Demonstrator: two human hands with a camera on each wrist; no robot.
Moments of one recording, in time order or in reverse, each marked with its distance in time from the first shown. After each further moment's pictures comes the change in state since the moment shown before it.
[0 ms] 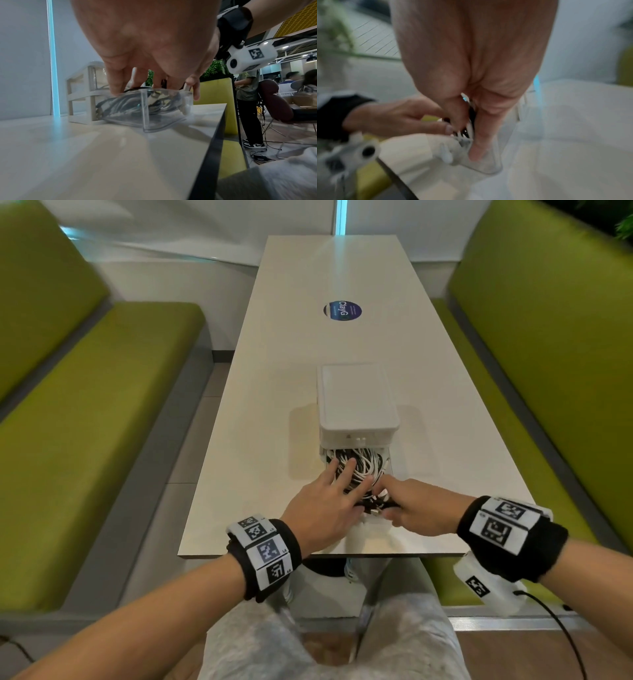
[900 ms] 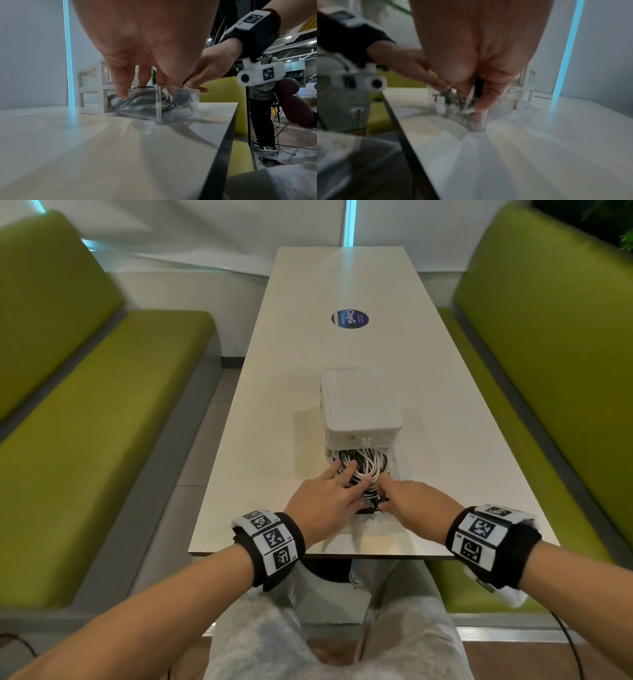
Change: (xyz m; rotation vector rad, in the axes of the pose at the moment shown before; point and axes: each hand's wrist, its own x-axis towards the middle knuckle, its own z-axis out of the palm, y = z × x) left_hand 0.001 -0.012 -0.006 -0.209 -0.139 -0.087; right_hand 0.017 0.008 0.018 -0.216 0.288 -0.133
